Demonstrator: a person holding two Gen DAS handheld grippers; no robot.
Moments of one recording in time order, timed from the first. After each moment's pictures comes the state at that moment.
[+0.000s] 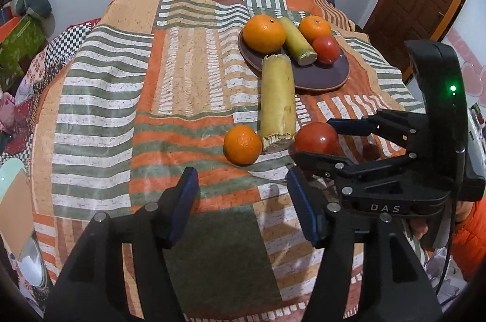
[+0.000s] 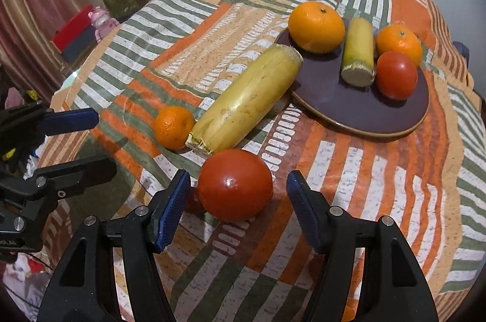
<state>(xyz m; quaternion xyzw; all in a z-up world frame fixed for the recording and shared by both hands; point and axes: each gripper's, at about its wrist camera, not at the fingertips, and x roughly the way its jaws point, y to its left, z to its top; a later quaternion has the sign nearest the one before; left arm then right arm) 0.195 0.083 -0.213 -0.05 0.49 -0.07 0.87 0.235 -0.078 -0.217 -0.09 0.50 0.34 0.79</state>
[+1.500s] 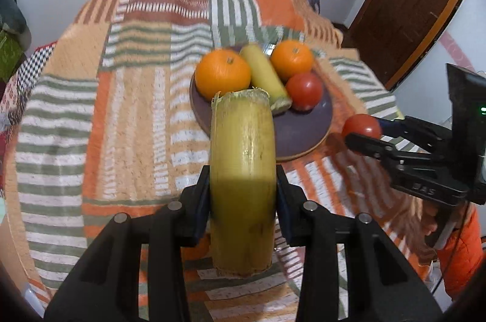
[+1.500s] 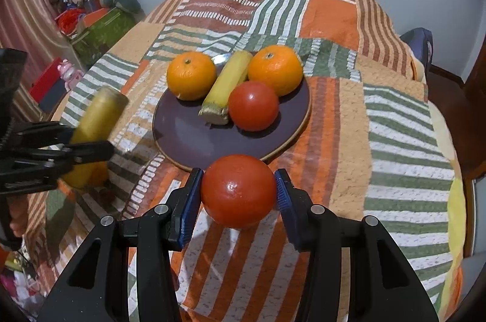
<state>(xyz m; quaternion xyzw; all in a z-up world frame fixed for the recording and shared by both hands) 0.289 0.035 -0.193 -0.04 0.49 -0.11 0.86 0.300 -0.184 -0.190 -0.04 0.45 0.29 0.84</state>
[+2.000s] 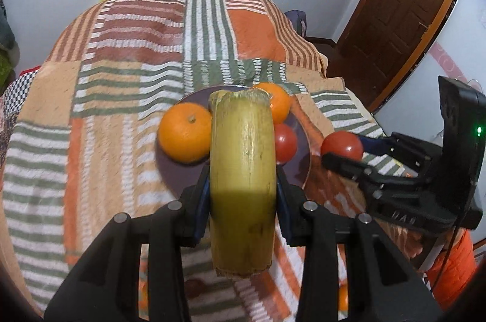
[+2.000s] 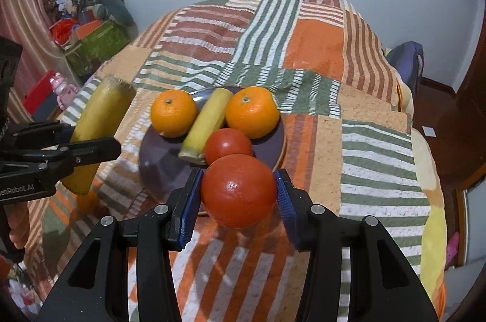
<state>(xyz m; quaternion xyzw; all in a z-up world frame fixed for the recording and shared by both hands) 0.351 0.000 -0.184 -0.05 0.46 -0.14 0.88 0.333 -0.190 -0.177 -0.04 0.44 0.26 0.86</state>
